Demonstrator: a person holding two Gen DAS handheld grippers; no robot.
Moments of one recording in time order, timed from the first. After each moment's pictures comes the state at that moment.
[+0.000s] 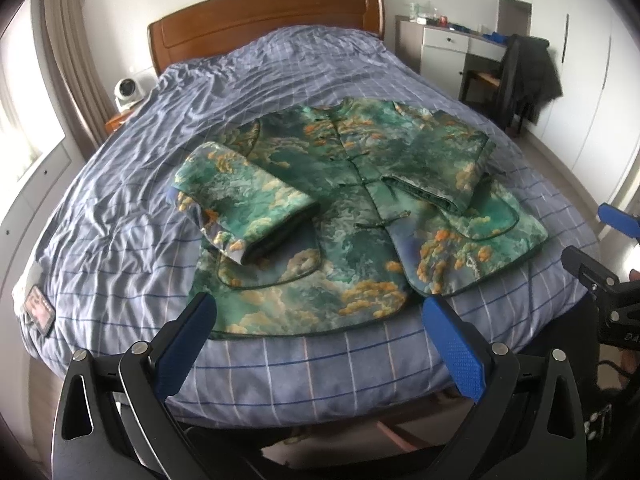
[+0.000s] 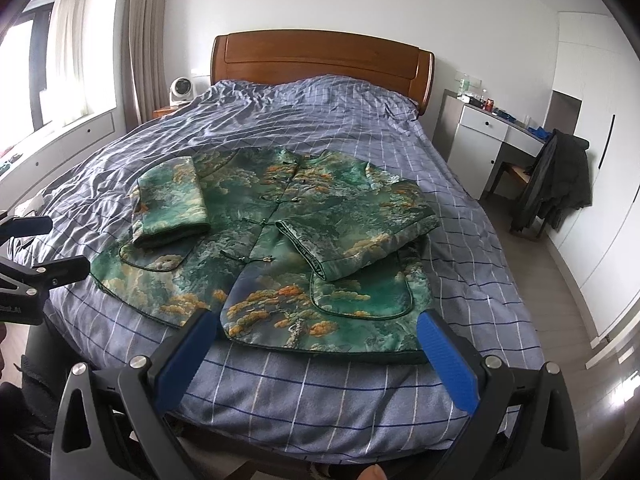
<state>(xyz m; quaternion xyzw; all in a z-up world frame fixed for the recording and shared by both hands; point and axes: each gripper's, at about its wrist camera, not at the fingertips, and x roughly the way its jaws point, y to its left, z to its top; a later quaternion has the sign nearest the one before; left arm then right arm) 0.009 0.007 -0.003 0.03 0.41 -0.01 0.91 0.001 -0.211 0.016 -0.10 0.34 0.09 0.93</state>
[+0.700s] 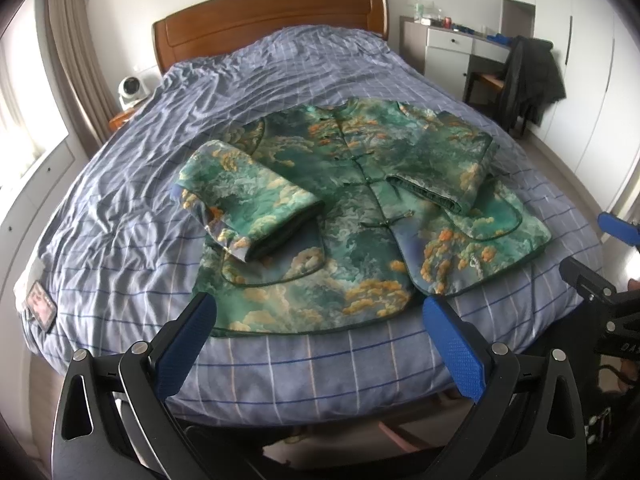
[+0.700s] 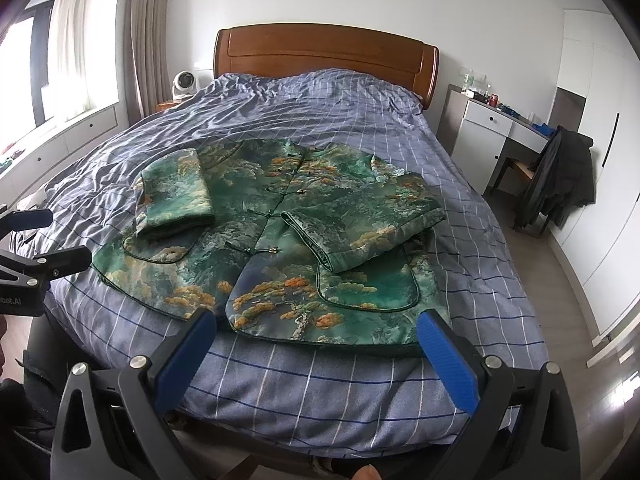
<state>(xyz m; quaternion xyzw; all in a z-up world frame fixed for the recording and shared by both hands) 0.011 0.011 -0.005 0.03 0.41 0.00 0.91 0.000 -0.208 0.012 -0.10 0.36 0.09 0.92</state>
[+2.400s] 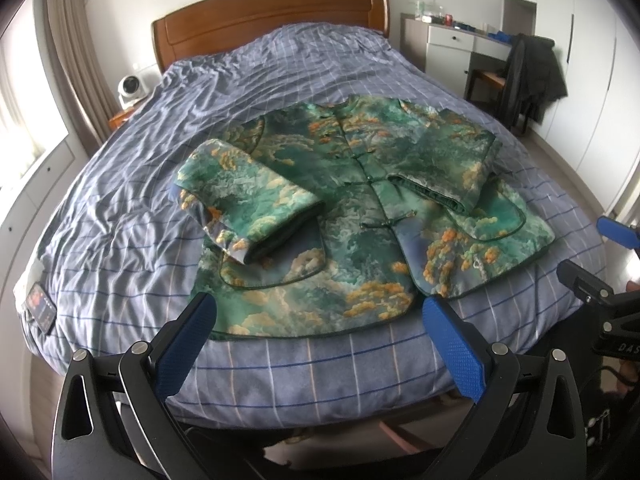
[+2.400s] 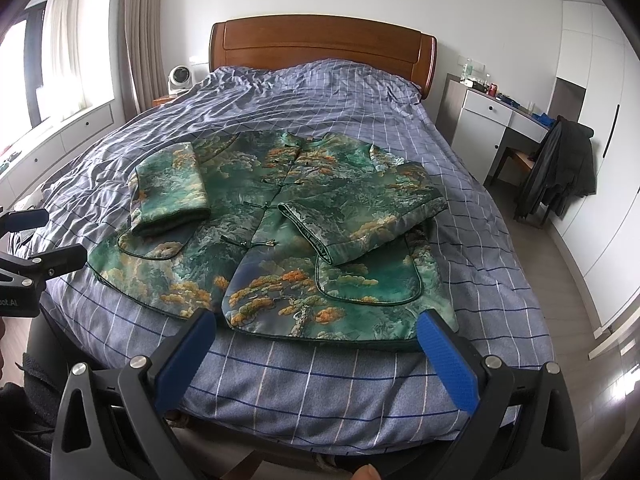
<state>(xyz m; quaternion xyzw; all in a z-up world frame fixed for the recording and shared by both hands) 0.009 0.012 -0.008 0.04 0.41 0.00 0.91 0.004 -0.211 0.007 -0.10 0.37 0.09 0.92</state>
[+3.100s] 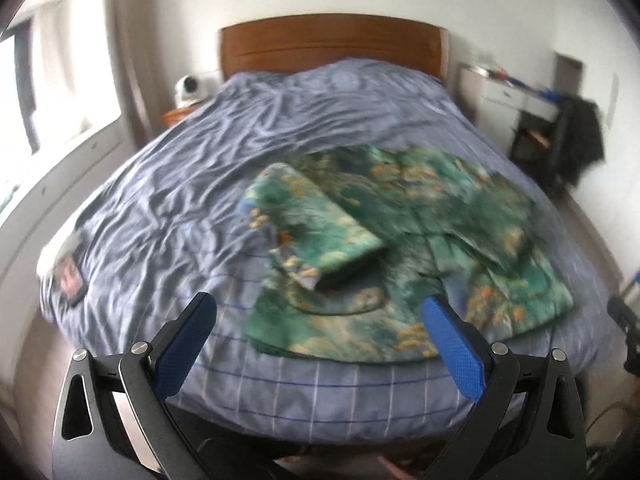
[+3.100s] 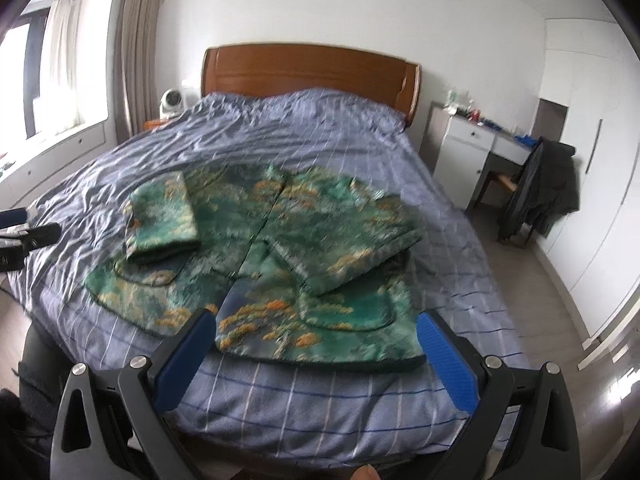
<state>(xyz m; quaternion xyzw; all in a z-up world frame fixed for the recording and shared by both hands) -0.009 0.075 0.028 -0.04 0.36 0.09 0.93 -0.010 -0.221 0.040 -0.09 0.31 0.06 0.94</state>
